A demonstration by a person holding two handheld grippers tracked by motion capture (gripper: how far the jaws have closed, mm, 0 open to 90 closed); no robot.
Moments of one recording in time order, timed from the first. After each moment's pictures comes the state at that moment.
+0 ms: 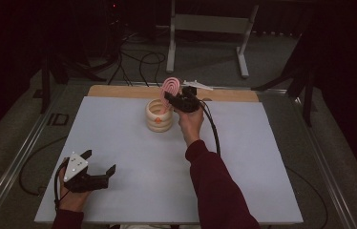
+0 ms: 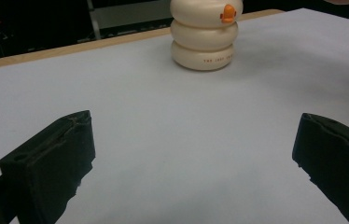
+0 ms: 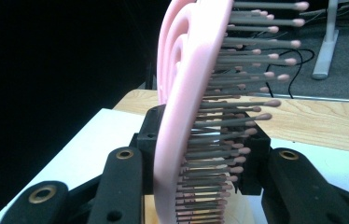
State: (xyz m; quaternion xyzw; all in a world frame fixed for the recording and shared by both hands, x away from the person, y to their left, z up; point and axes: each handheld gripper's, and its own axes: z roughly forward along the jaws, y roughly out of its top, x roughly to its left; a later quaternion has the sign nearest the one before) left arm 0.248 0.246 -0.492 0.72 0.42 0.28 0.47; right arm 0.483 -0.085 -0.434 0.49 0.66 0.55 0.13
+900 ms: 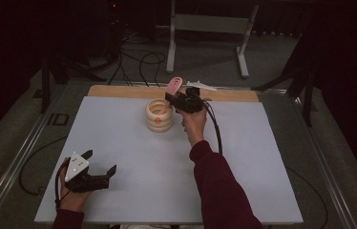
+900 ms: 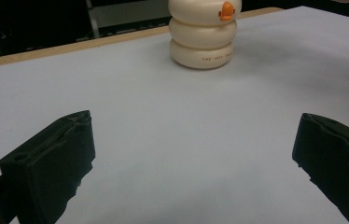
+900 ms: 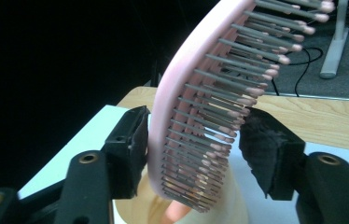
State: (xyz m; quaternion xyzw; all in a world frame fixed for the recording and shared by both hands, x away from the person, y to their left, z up) left arm 0.248 0.245 -0.493 0.73 0.42 0.28 0.47; right arm 0.484 -0.097 -0.437 0.48 0.67 0.56 0.12
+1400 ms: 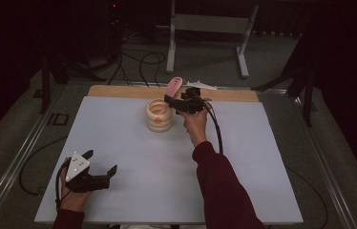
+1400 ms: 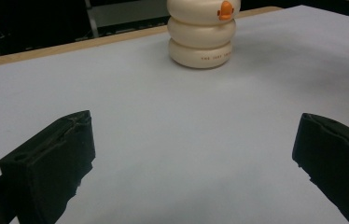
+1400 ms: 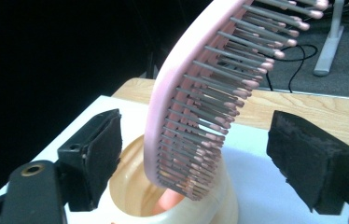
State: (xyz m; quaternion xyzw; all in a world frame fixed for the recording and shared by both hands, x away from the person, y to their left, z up) left arm 0.249 0.244 -0.494 0.73 0.42 0.28 0.47; right arm 0.481 -0.099 -0.434 0.47 0.69 0.54 0.13
